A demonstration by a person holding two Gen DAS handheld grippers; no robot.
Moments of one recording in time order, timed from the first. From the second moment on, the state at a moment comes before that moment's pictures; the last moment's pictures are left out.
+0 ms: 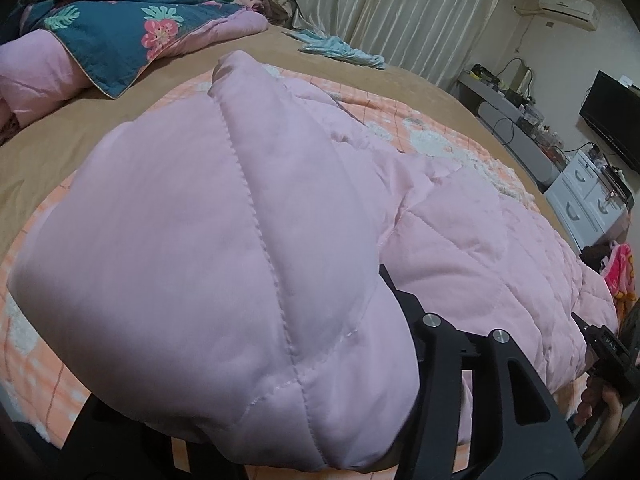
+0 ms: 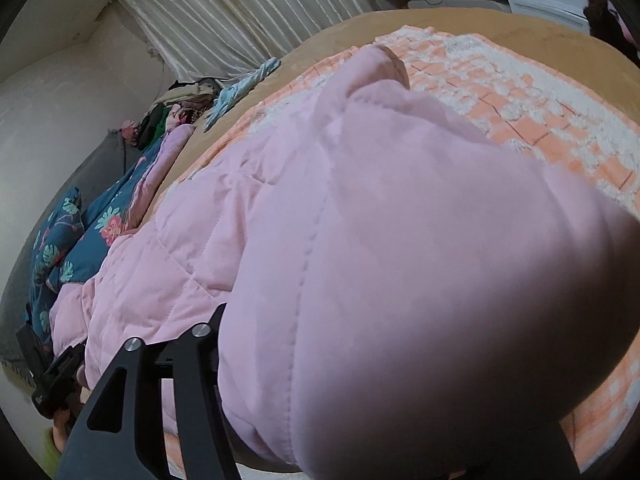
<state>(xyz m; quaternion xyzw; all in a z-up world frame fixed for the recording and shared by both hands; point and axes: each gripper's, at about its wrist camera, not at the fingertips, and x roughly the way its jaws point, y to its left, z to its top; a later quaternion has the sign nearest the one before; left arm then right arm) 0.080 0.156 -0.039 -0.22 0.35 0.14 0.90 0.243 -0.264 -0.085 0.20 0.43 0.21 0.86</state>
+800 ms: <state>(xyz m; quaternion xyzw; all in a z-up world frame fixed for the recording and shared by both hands) 0.060 0.165 -0.036 -0.24 0.38 0.13 0.88 0.205 -0.293 -0.063 0.19 0.43 0.16 0.87</state>
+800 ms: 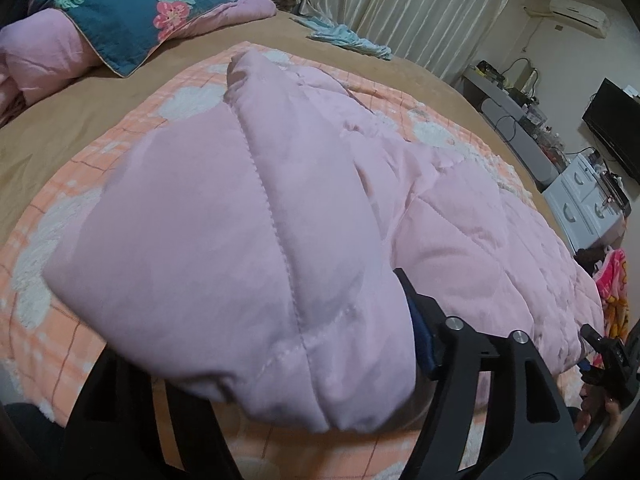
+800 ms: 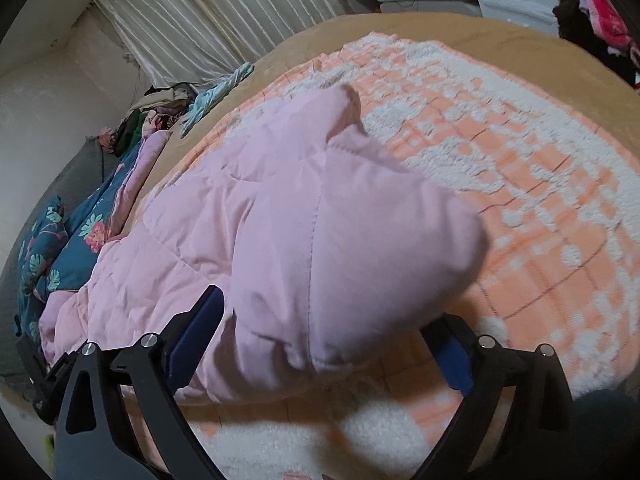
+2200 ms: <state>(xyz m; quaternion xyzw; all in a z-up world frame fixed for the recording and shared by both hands) -0.024 0.019 0.023 -0.12 0.34 0.04 0.93 0.038 -0.239 0.028 -0.02 0.28 0.22 0.93</state>
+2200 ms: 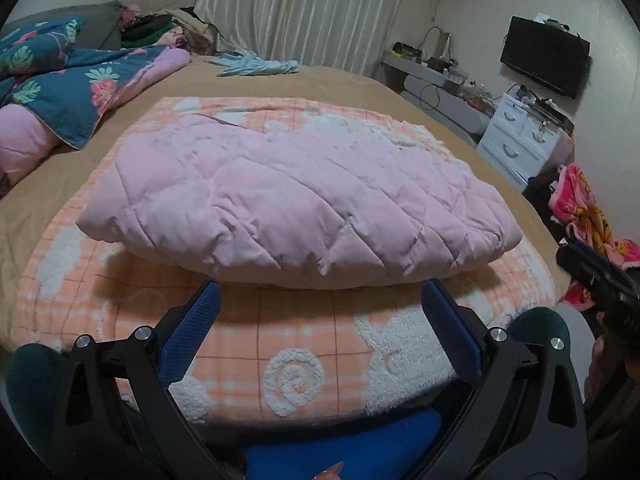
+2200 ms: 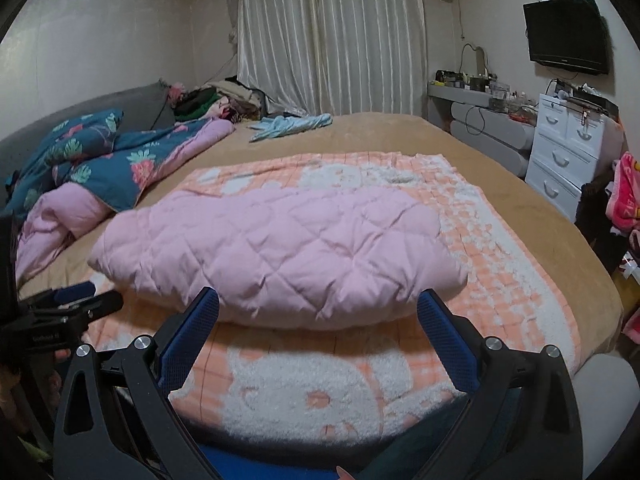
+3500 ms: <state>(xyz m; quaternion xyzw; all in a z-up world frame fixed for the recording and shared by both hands) -0.024 0.015 0.024 -0.10 0.35 0.05 0.93 0.035 -0.228 0.015 -0.03 0.31 0.25 0.92</state>
